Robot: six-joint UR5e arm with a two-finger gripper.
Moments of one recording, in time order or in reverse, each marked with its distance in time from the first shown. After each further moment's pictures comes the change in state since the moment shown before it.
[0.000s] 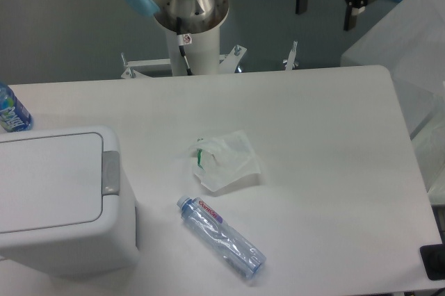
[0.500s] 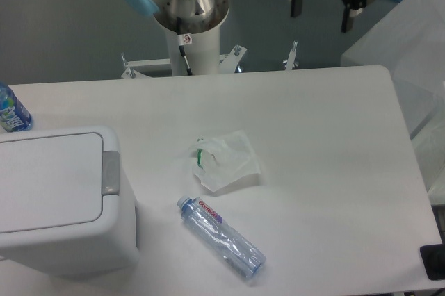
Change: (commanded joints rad) arm -0.024 -0.012 0.000 0.050 -0.129 -0.332
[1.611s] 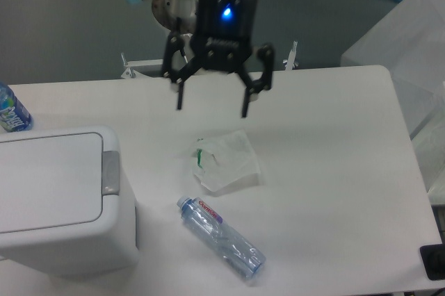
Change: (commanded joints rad) arm -0.437 -0.204 -0.040 0.379 -0.025 -0.976
